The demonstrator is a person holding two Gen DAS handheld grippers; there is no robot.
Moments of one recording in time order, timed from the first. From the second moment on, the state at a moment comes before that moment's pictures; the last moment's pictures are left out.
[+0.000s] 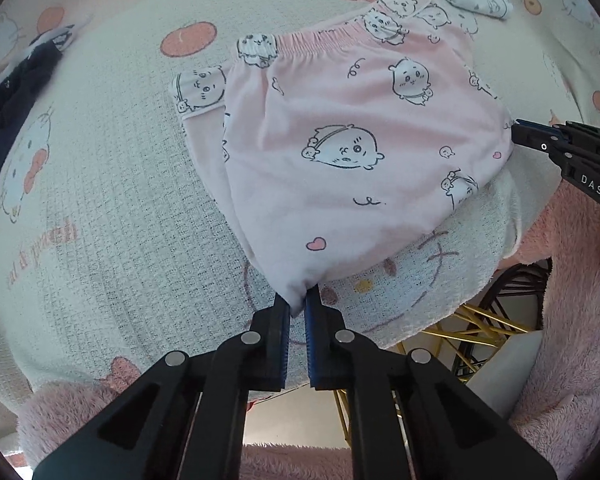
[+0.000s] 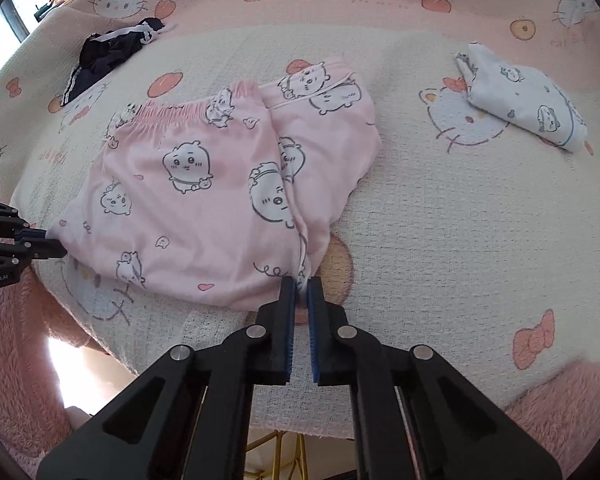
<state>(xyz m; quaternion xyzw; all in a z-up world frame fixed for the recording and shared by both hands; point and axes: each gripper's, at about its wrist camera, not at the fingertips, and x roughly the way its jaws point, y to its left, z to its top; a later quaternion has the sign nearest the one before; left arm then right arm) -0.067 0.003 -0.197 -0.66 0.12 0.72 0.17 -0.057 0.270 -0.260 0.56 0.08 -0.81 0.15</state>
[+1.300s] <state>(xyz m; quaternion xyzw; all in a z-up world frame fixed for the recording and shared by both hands) -0.090 0.011 -0.179 -0.60 0.12 0.77 0.18 -0.058 0.304 -0.241 0.59 0.02 -0.79 0.15</state>
